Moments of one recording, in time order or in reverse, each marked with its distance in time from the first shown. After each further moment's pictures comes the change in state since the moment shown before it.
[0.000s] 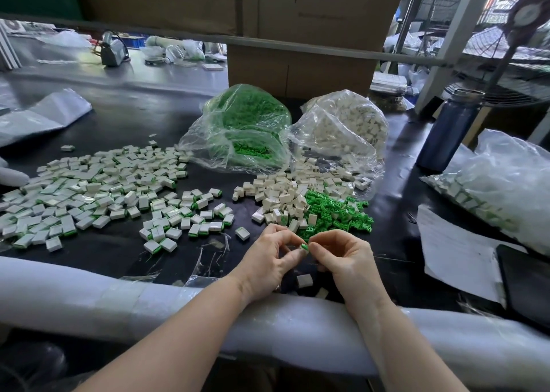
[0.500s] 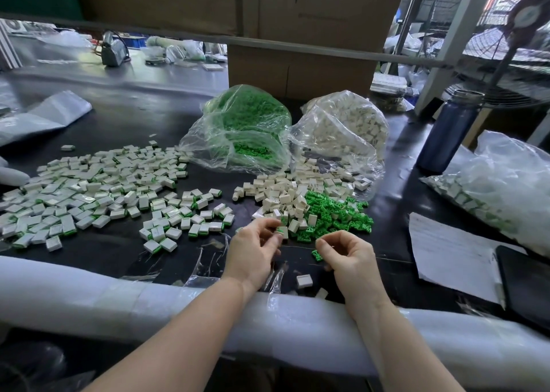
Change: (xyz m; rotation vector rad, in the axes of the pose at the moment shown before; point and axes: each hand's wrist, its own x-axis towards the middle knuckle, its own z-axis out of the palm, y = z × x) left_hand 0.000 -0.006 -0.003 -0.043 0.357 -0.173; right_hand 0.002 0.000 -0.001 -0.180 0.123 0.001
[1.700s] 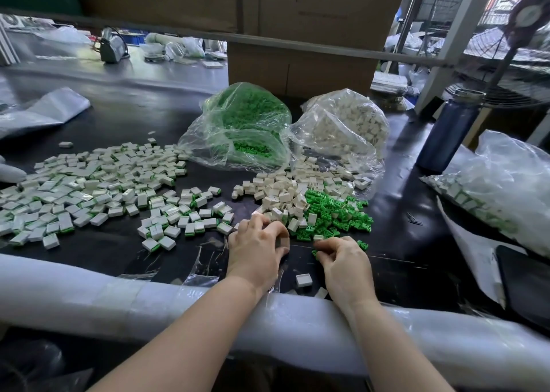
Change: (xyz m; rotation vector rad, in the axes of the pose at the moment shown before) left_hand 0.004 -0.005 0.008 0.707 -0.033 0.161; right_hand 0.006 0.009 0.008 -0.608 0.034 -0.015
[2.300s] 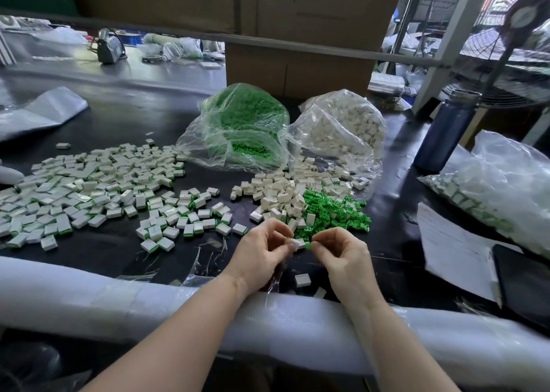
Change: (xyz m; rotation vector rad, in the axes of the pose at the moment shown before) left_hand -0.002 0.001 -0.009 -0.887 -0.211 -0.058; right_hand -0.005 -0.004 -0.010 0.505 -0.012 -0.087
